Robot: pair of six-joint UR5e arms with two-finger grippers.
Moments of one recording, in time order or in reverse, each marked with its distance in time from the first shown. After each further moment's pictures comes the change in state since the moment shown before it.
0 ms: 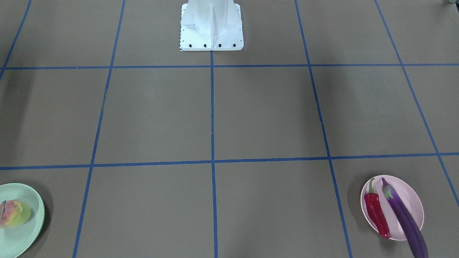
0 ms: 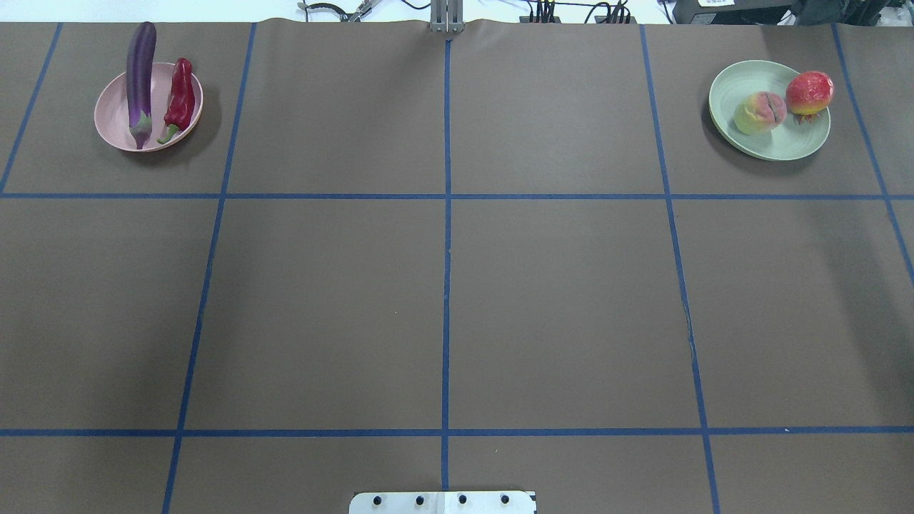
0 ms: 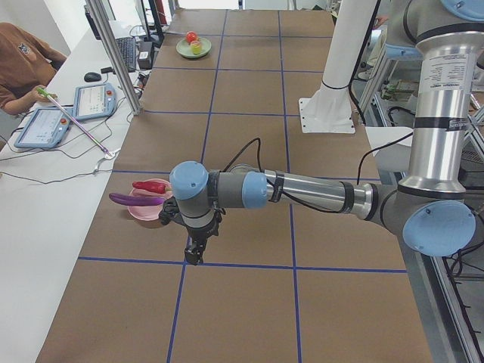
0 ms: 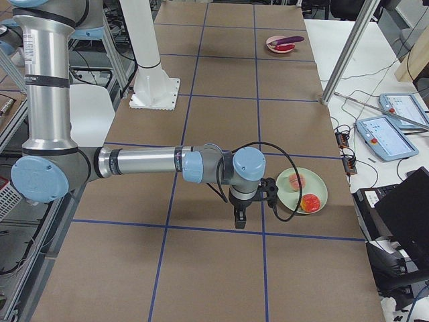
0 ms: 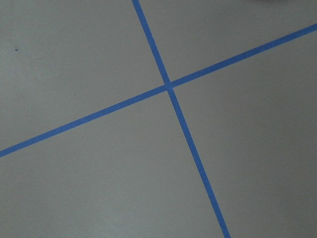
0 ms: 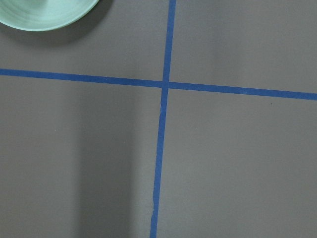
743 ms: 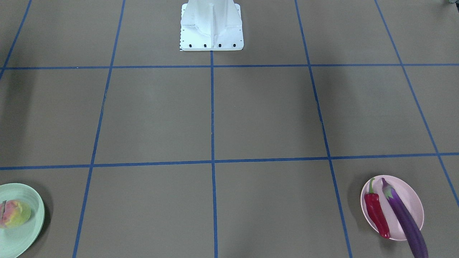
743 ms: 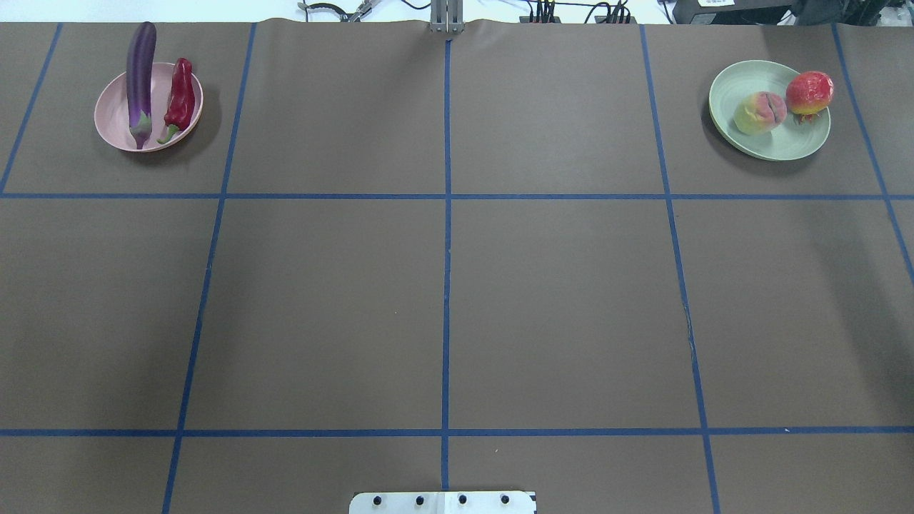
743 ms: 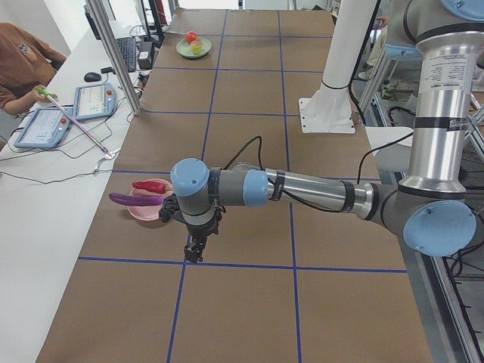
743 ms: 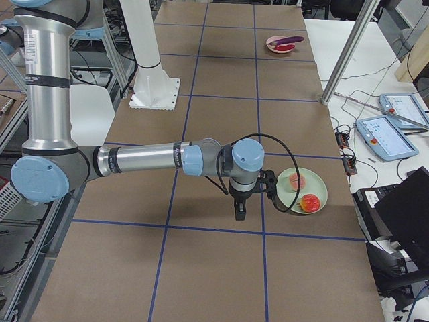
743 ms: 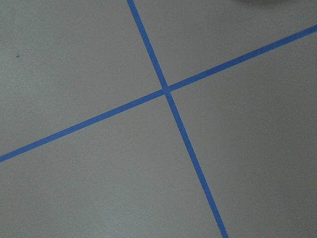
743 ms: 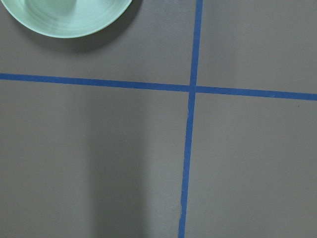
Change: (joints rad) left arm -0.001 0.004 -0.008 0.000 0.002 0.001; right arm -0.010 -0.007 0.033 -0.002 0.009 0.015
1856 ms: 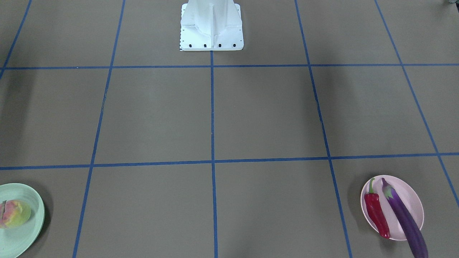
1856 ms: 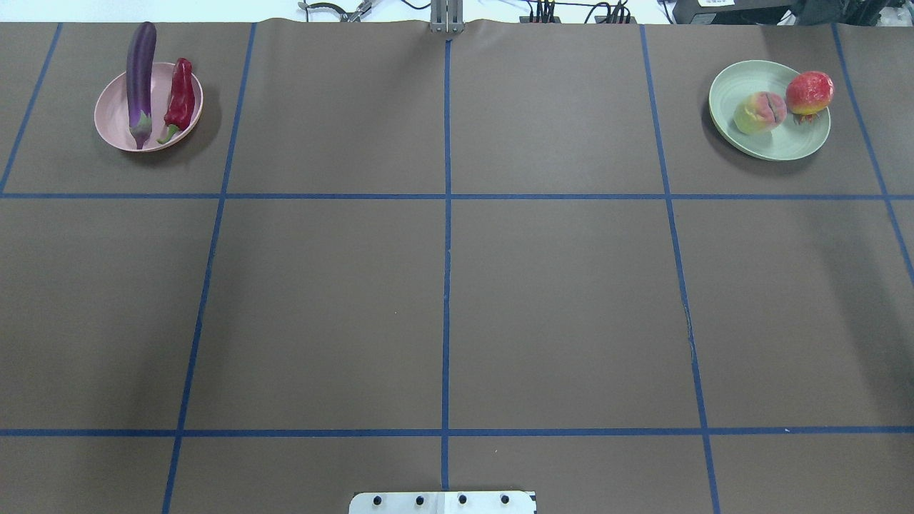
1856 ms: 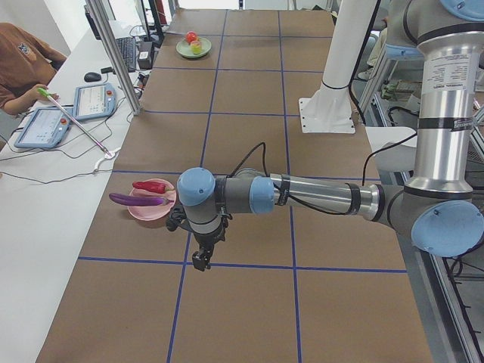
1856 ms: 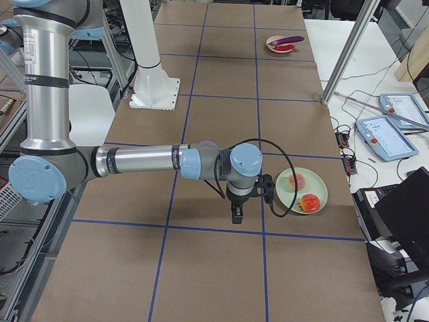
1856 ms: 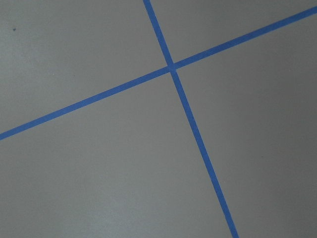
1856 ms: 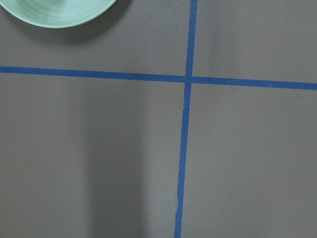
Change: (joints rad) left arm 0.002 0.032 0.000 -0.004 0.009 0.004; right arm 0.000 -0.019 -0.013 0.000 0.001 -0.009
